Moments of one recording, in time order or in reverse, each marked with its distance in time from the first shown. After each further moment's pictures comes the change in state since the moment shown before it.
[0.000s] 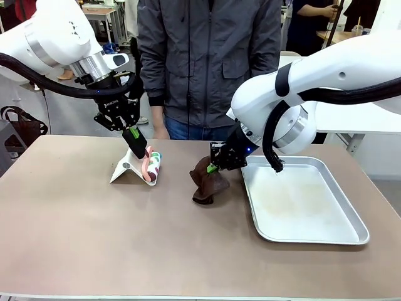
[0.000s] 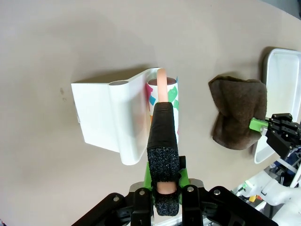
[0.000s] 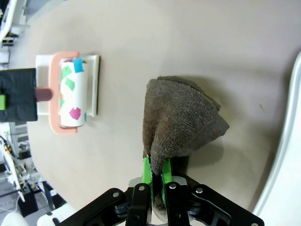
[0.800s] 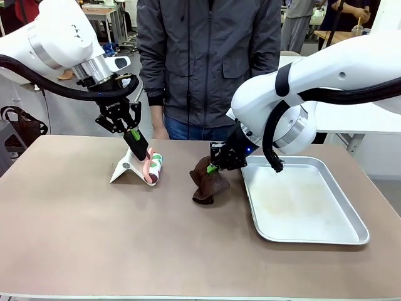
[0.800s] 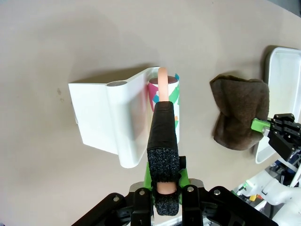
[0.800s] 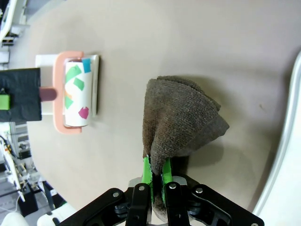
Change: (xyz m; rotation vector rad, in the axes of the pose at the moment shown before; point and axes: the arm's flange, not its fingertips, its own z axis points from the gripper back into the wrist) left arm 0.002 0.000 -0.008 0.001 0.014 -0.001; right arm 0.000 0.000 0.000 0.000 0.001 0.000
